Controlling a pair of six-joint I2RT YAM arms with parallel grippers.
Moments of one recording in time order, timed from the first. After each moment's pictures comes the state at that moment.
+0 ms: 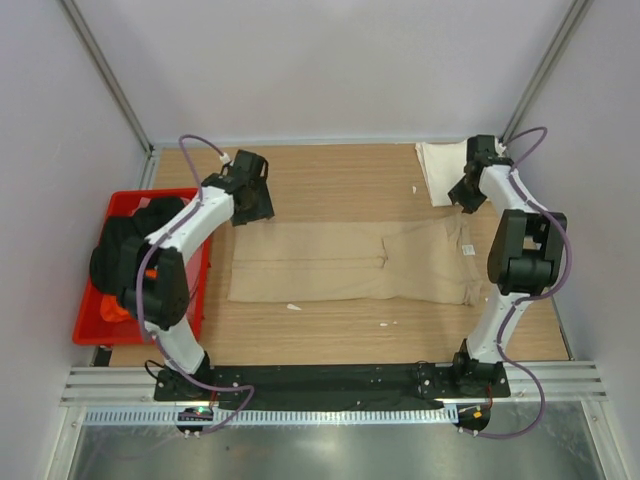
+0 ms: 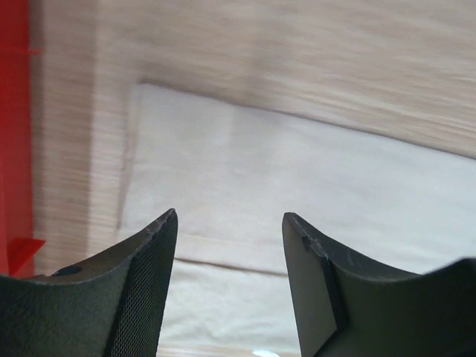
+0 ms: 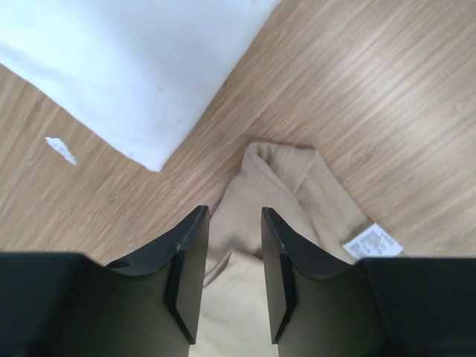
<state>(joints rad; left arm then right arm) -0.34 1.80 1.42 -0.71 -0.25 -0.55 -0.10 1.95 1.53 -0.67 0.23 0.67</state>
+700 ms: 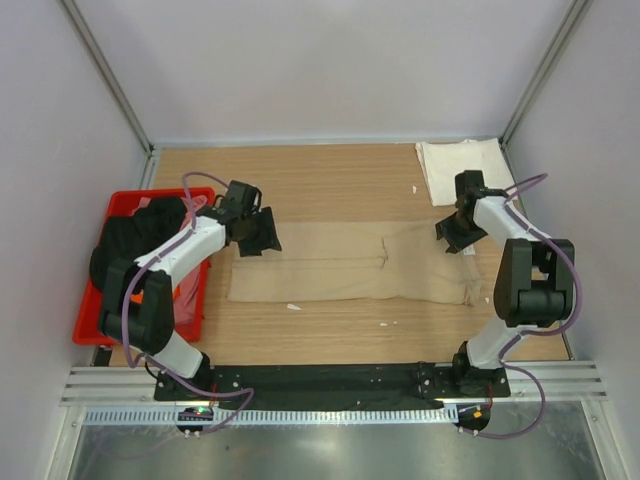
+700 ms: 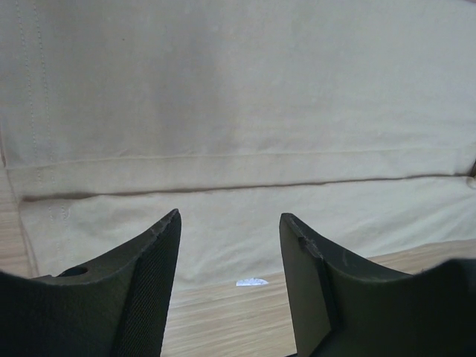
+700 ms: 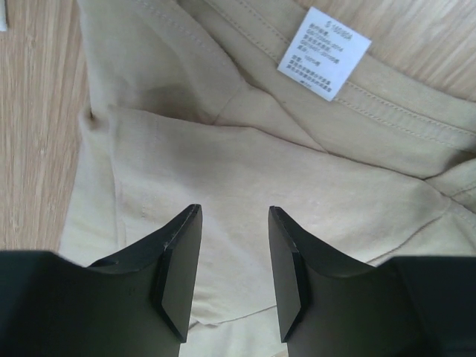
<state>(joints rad) -0.34 1.57 1.08 -0.56 0.11 -0.55 -0.04 1.67 1.15 -0.76 0.15 1.05</state>
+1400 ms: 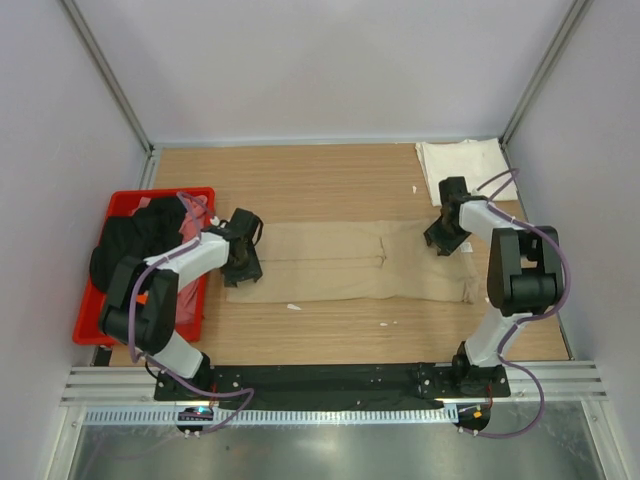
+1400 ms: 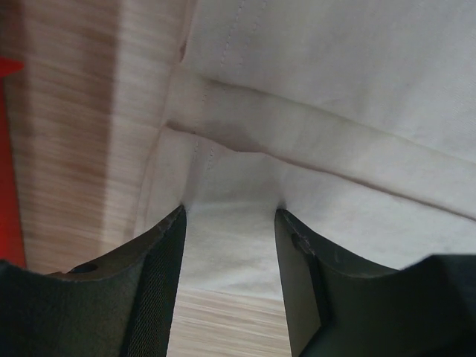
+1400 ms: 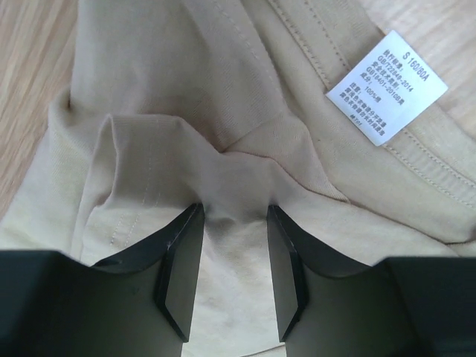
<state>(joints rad) -0.36 1.57 0.89 -0.61 -0.19 -0.66 0.03 1.77 1.10 -0.58 0.18 0.88</state>
